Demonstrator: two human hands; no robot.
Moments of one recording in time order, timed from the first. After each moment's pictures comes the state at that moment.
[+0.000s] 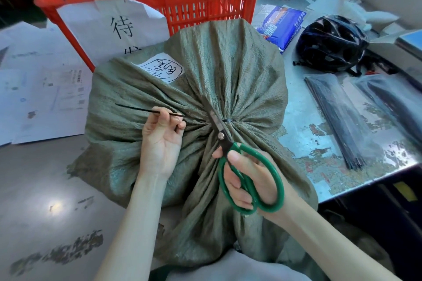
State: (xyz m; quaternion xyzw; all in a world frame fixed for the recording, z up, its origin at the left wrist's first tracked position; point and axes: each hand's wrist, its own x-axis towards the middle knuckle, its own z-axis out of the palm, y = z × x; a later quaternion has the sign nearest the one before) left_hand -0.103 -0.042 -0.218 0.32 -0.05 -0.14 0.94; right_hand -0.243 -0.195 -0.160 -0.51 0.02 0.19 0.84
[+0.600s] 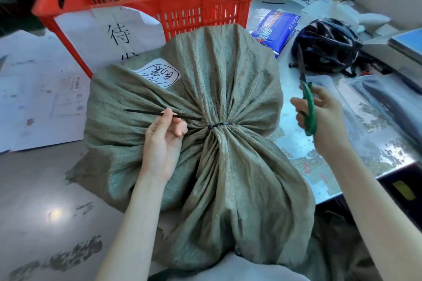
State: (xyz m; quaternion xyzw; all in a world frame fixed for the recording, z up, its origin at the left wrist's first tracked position) left_hand -0.105 -0.052 -0.208 0.39 -0.05 -0.15 0.91; right_hand -0.197 -0.321 -0.167 -0.67 0.26 -0.21 0.66
